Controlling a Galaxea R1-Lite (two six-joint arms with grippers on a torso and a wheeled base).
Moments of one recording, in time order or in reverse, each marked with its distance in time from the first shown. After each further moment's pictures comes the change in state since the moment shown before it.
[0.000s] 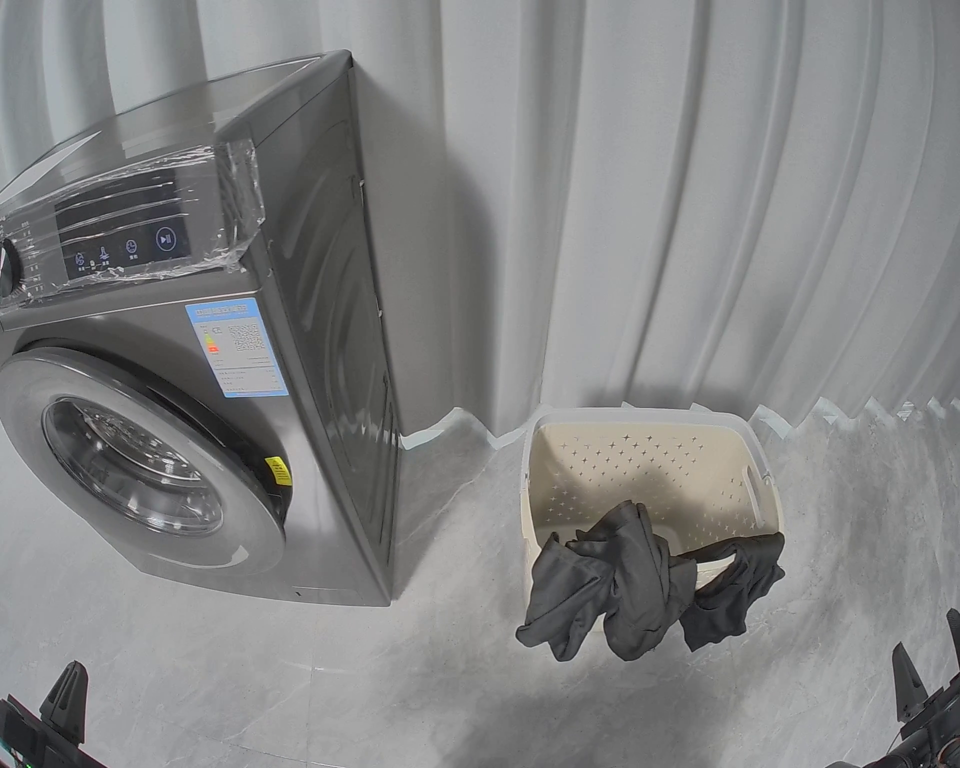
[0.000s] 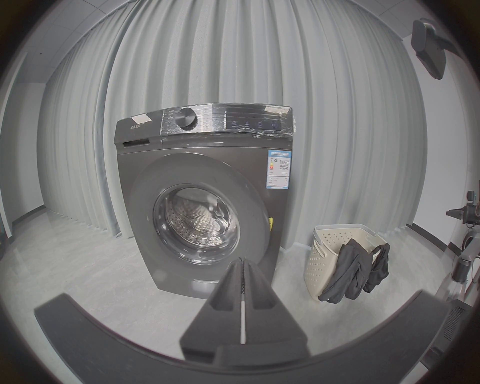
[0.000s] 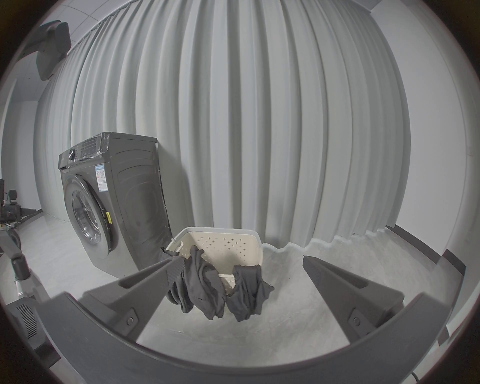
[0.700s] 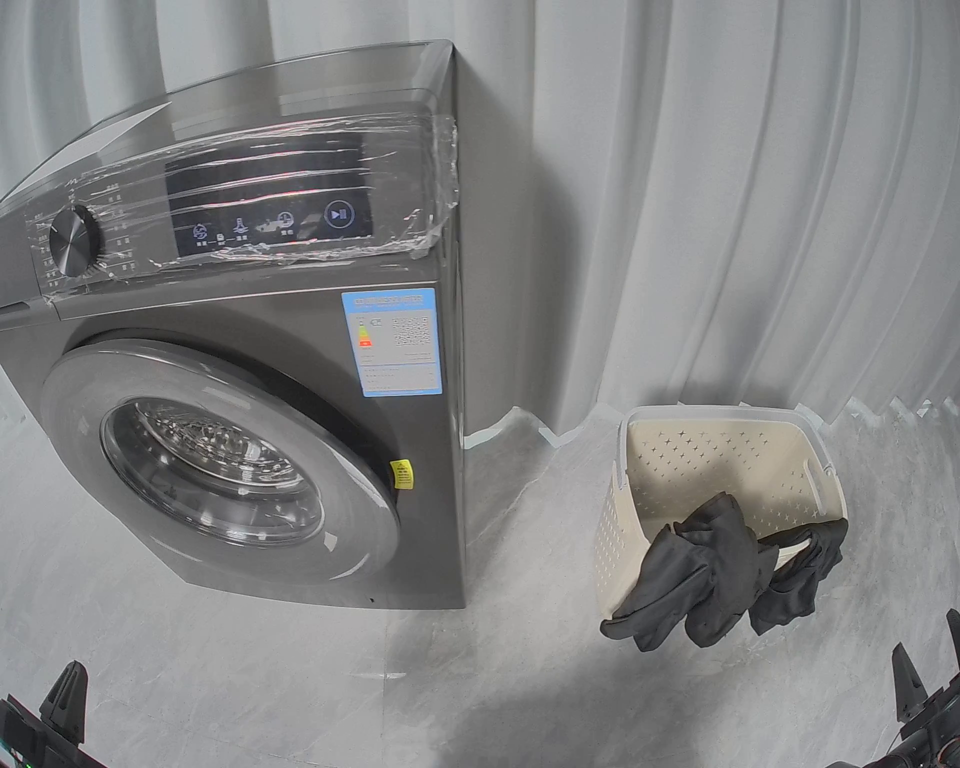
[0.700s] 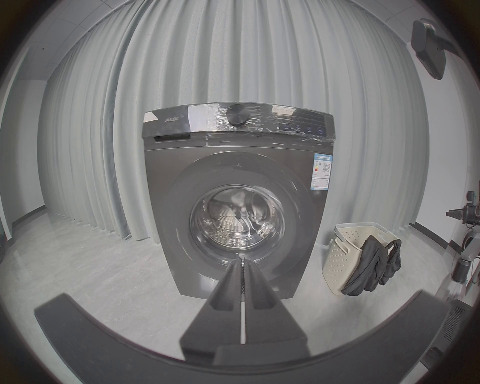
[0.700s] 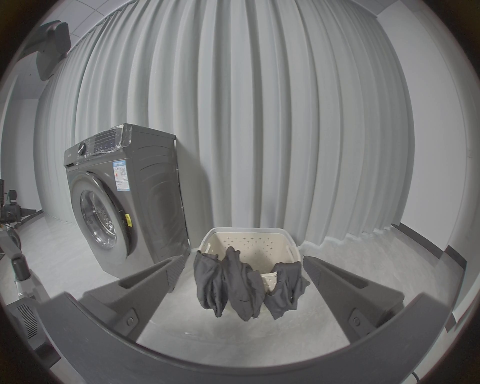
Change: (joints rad) left arm 0.000 0.000 0.000 0.000 0.000 0.000; right arm 0.000 0.000 0.000 0.000 0.000 0.000
